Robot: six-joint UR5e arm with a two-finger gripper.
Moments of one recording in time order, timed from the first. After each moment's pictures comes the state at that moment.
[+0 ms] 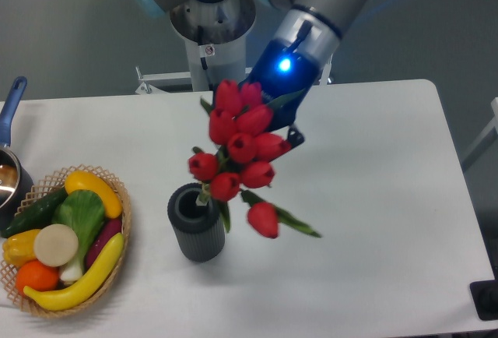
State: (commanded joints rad) arm 2.67 -1.71 -1.59 -0.80 0.53 0.75
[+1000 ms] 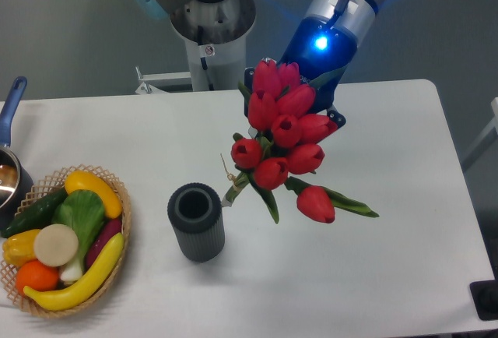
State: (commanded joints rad) arm 2.69 -1.73 -1.57 -0.80 0.53 0.76
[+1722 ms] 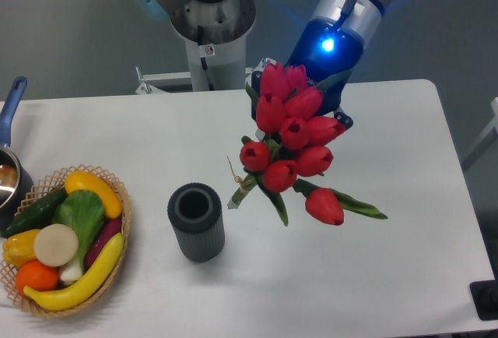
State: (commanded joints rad) arm 2.70 -1.73 -1.57 -0.80 0.53 0.77
